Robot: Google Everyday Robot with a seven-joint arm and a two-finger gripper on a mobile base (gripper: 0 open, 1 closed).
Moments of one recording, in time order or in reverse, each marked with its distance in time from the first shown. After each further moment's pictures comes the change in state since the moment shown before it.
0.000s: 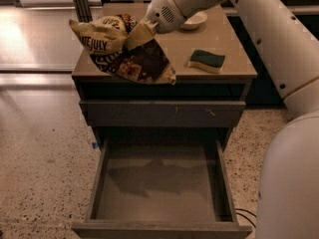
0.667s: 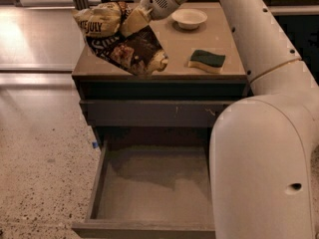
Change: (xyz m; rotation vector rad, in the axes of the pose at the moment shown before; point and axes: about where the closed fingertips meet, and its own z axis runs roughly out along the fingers) arm -0.022 -0.042 -0.001 0.028 0.020 -0.019
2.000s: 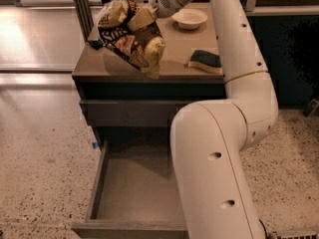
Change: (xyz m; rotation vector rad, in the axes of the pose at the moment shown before) arm 0.014 -0.080 0.004 0.119 -0.033 0.075
